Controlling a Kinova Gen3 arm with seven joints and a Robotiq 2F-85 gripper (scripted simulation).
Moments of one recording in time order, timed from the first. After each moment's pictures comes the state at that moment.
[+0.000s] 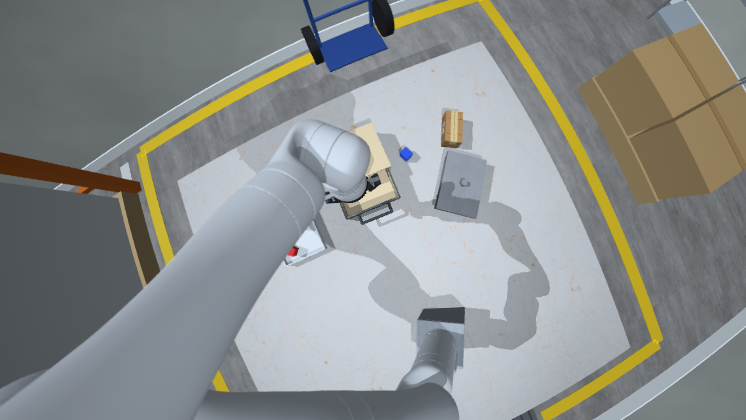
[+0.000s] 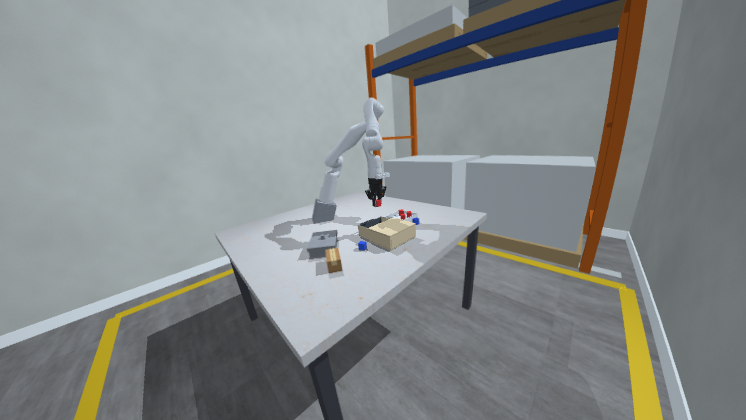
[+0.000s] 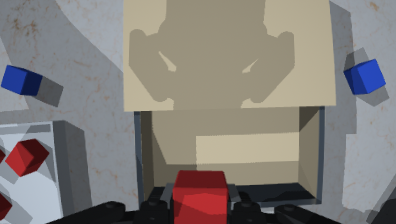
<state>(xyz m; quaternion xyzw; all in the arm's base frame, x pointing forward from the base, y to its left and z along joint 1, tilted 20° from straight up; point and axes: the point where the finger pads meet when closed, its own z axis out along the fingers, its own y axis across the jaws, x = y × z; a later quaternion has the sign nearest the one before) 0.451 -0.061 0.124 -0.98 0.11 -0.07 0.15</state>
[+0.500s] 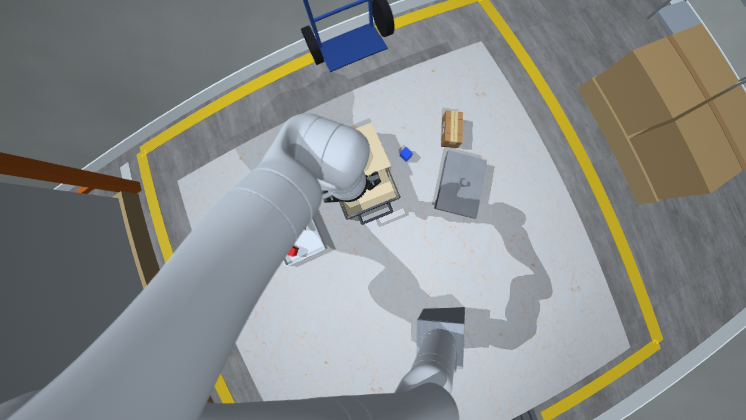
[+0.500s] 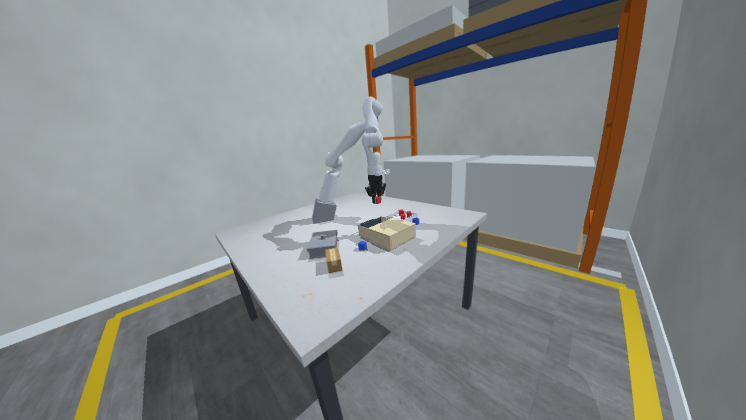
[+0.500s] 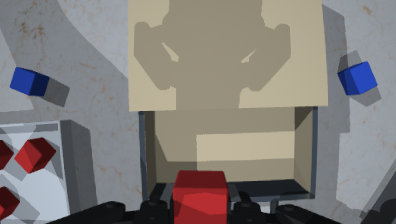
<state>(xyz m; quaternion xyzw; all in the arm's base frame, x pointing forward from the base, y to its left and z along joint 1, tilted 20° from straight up) 0.448 -0.066 0.140 -0.98 0.11 -0.07 0.15</state>
